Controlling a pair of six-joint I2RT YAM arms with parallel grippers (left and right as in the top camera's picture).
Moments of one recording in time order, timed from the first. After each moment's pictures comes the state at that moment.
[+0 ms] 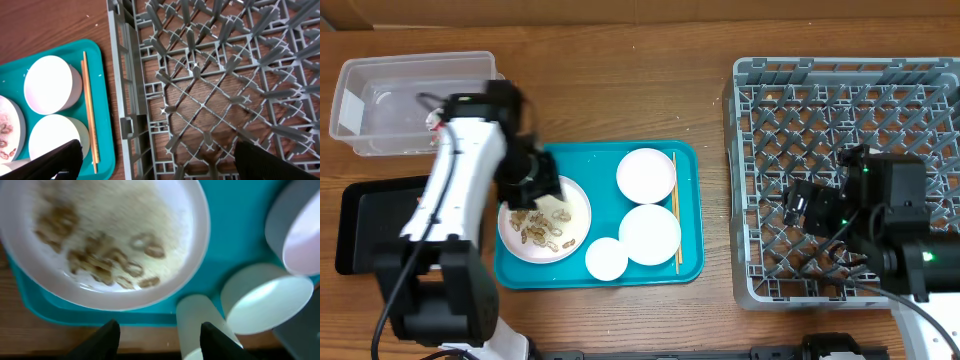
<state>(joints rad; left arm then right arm) -0.04 1.77 1.44 -1.39 0.22 -0.28 0.03 0.98 1.07 -1.11 -0.11 0.28</state>
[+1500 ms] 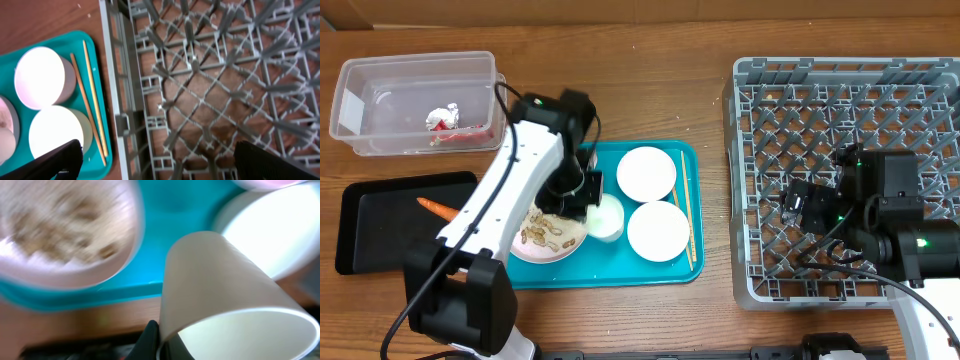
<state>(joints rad) -0.30 1.77 1.50 -1.50 0.19 -0.24 0.03 1.02 1.07 -1.12 -0.11 0.28</state>
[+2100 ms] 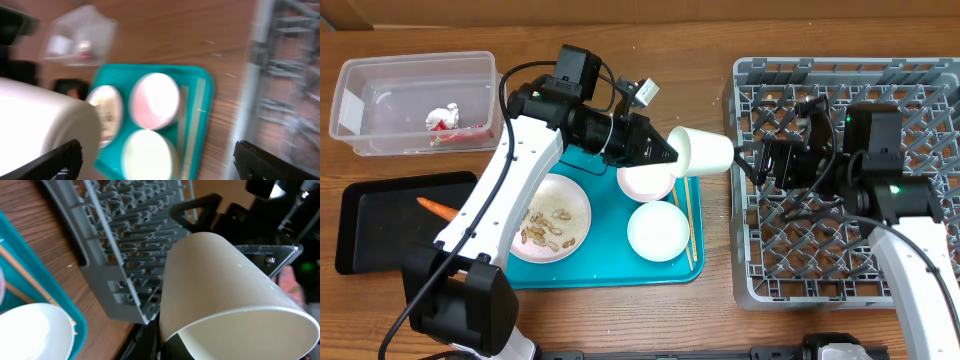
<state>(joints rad) -0.31 1.77 1.56 -1.00 1.10 -0.19 0.01 1.25 1.08 -0.69 -0.69 0.17</state>
